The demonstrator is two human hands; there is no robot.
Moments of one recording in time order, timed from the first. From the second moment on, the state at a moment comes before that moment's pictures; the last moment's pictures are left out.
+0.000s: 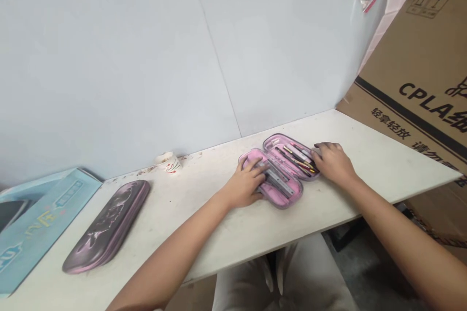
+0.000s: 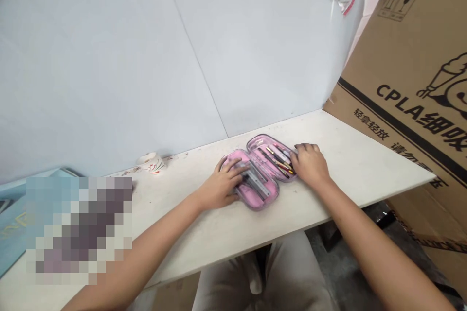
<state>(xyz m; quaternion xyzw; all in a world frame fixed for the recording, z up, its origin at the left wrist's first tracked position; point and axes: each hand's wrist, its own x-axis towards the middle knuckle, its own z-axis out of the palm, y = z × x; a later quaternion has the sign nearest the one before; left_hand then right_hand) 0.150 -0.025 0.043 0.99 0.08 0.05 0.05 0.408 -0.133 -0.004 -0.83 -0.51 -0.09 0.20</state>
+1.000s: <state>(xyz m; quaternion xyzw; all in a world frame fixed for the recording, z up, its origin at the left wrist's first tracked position) 0.161 0.026 0.084 0.95 0.26 0.13 -0.10 0.363 -0.097 0.017 -0.61 -0.60 0.22 0.47</state>
